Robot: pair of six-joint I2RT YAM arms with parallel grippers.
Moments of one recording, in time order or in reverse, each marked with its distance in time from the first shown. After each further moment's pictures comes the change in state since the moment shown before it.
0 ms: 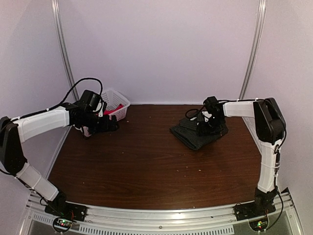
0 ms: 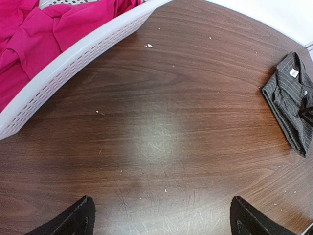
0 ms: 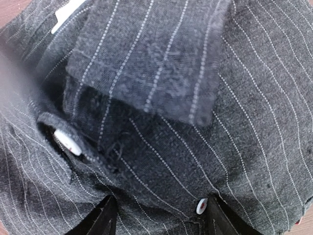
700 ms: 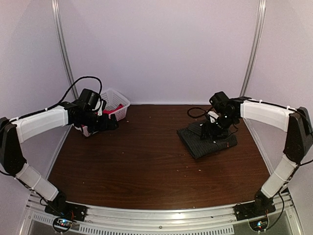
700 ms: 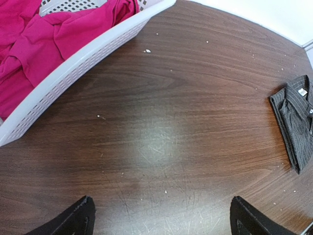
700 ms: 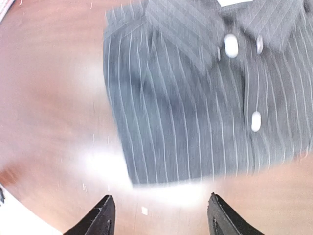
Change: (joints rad) left arm 0.008 -0.005 0.013 -0.004 0.012 0.022; right arm 0.119 -0.435 -0.215 -0.193 -0.114 0.115
